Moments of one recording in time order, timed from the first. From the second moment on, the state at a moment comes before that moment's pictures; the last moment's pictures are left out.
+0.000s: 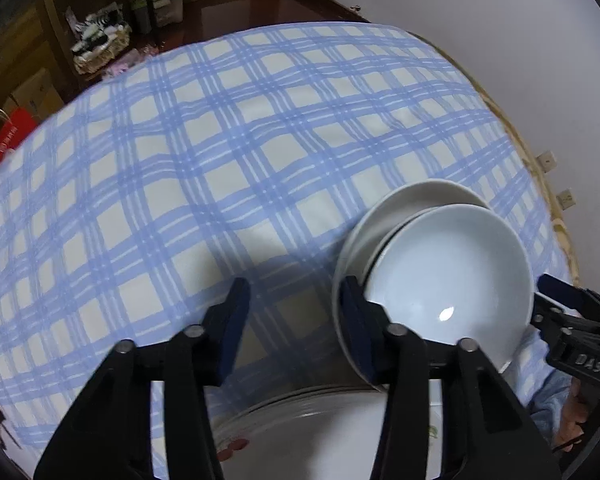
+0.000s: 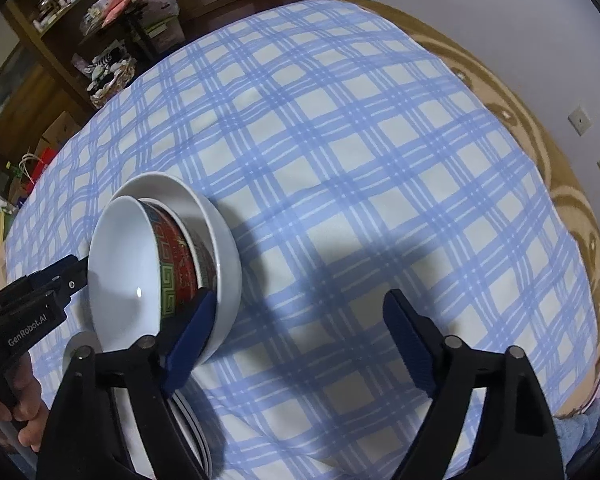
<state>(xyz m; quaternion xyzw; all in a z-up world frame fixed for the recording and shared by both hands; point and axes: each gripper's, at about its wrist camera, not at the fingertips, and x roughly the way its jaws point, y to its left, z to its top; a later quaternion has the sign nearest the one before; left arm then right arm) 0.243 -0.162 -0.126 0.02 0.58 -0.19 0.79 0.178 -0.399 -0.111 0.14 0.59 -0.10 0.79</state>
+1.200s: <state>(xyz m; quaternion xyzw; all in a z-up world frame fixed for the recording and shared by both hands) 0.241 -0.175 -0.131 -0.01 0.59 -0.23 0.78 0.184 -0.381 -0.118 0.22 0.57 -0.08 0.78</state>
